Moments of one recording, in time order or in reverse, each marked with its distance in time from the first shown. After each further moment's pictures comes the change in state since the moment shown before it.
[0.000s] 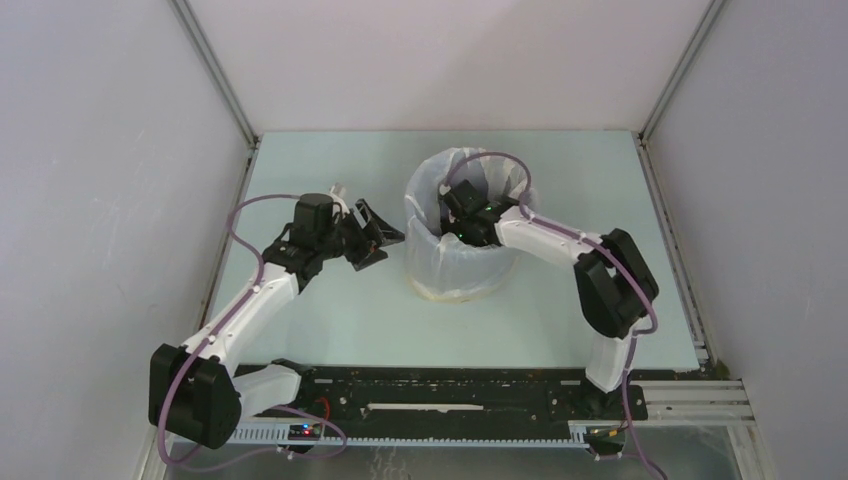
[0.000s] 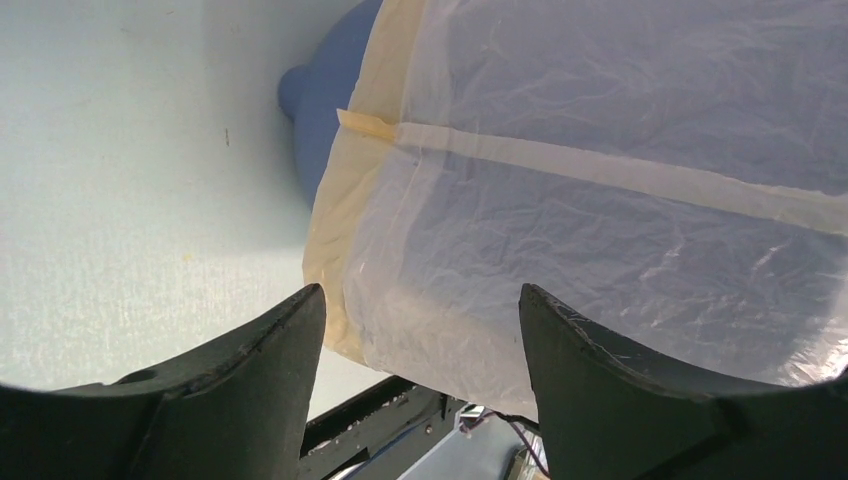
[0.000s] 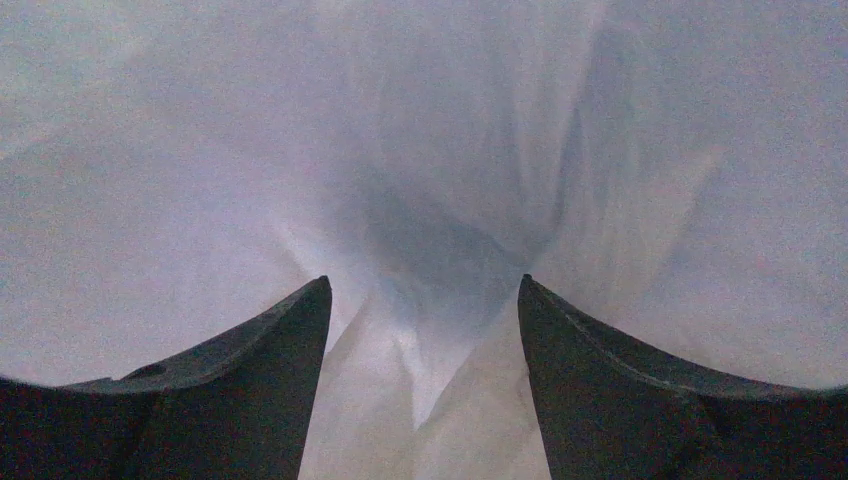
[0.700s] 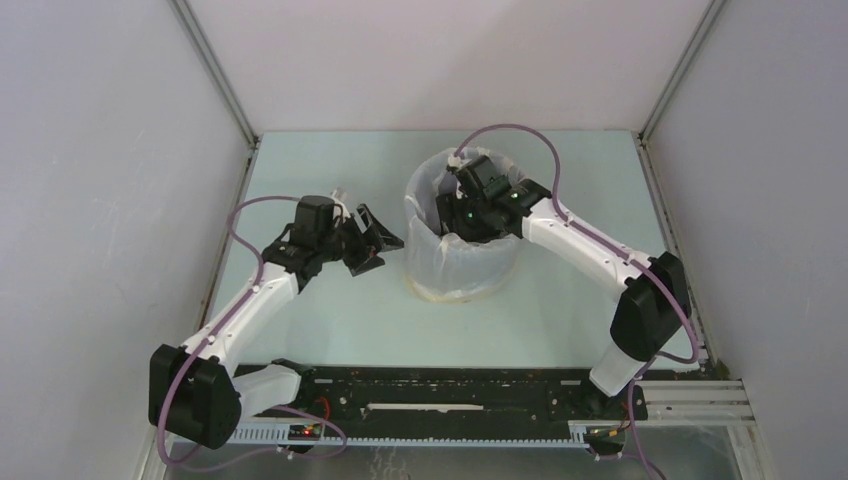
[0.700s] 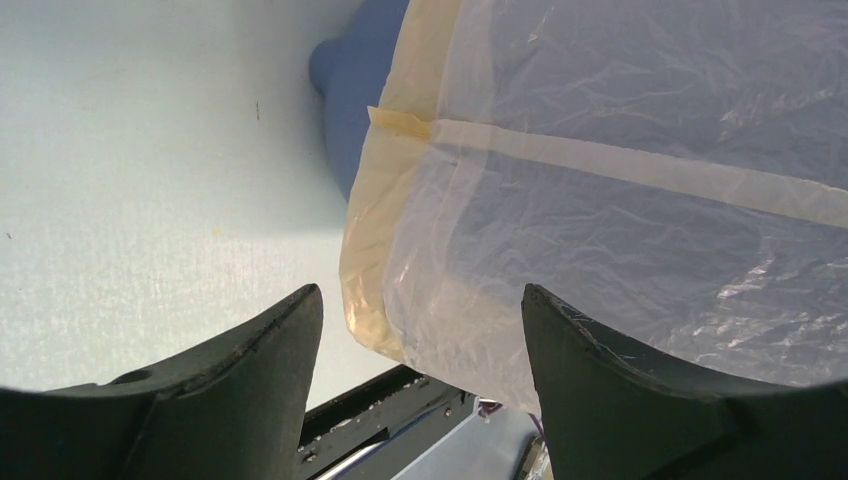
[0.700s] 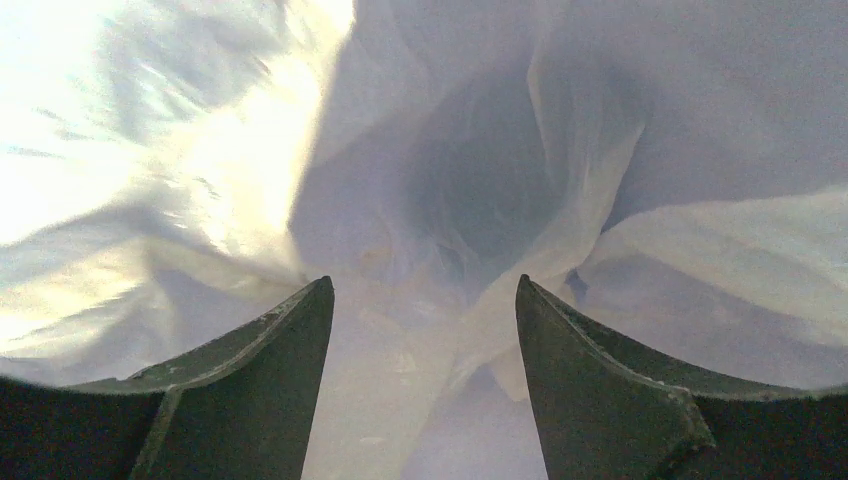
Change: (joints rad) left arm 0.000 0.000 0.006 -0.077 -0.003 0.044; right arm 0.000 -0.217 0.075 -0.102 -0.005 0.001
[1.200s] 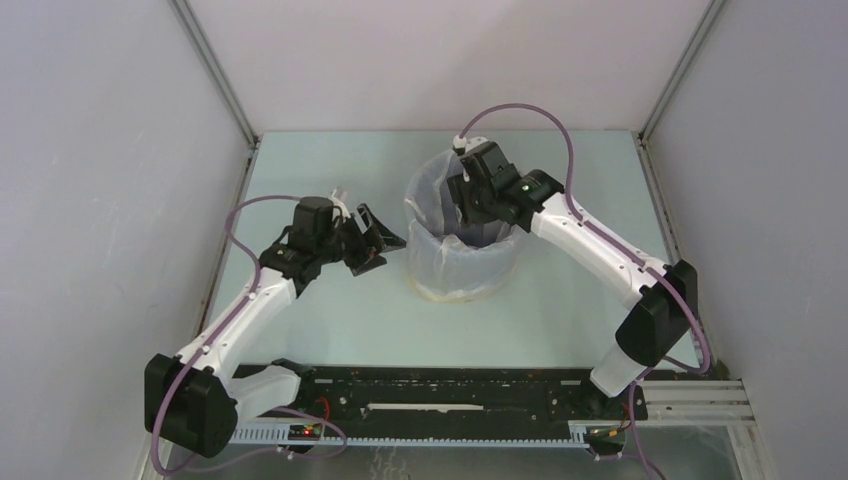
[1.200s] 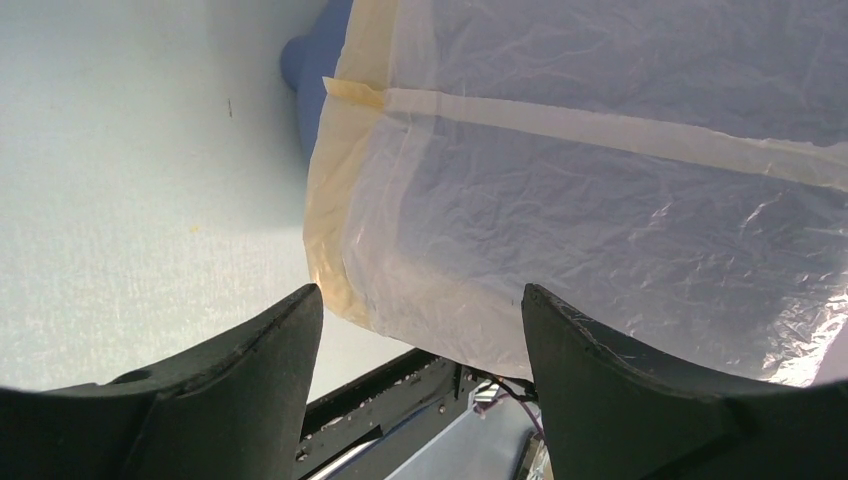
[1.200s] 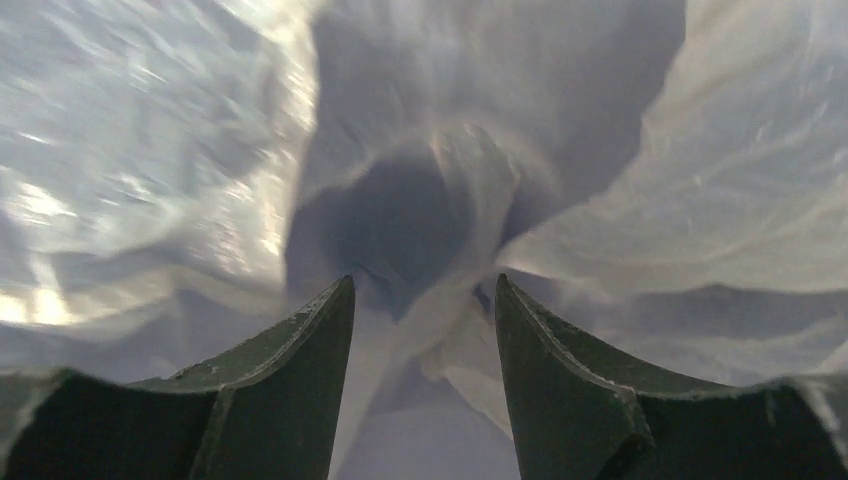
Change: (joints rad) left arm -0.024 -0.042 -0.002 0.005 -0.002 -0.012; right arm 0.000 -0.016 0.169 -0.050 0.189 -0.093
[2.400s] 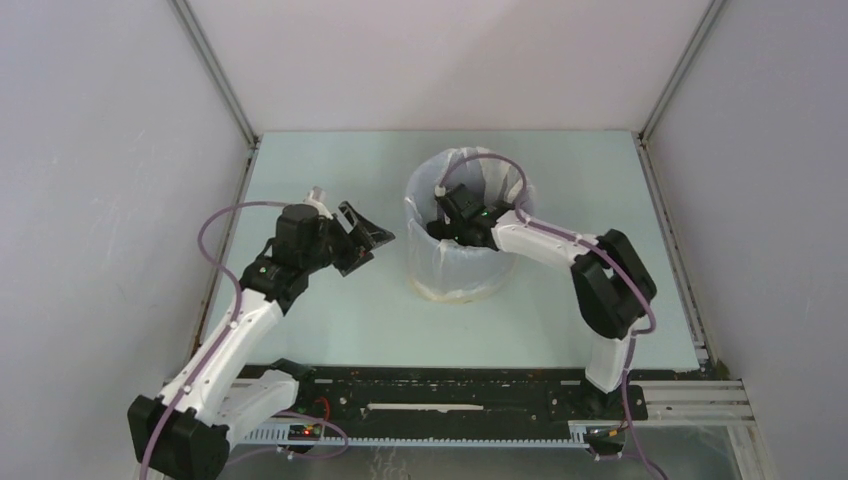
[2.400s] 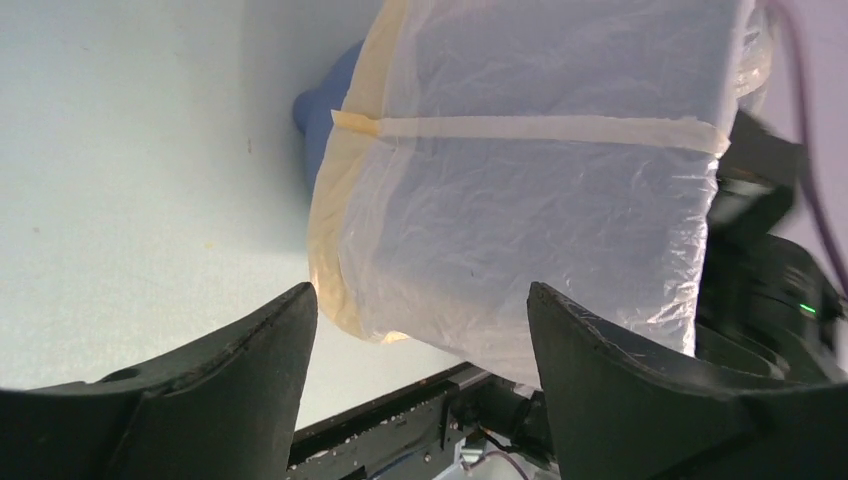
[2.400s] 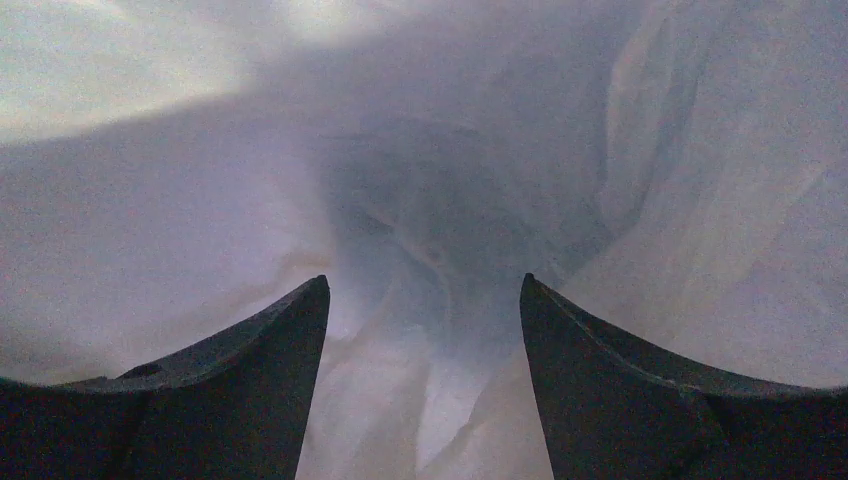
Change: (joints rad) left arm -0.001 -0.142 -0.012 -0.028 -0.130 -0.066; right arm 0.022 0.170 -0.254 0.206 -0.143 0.079
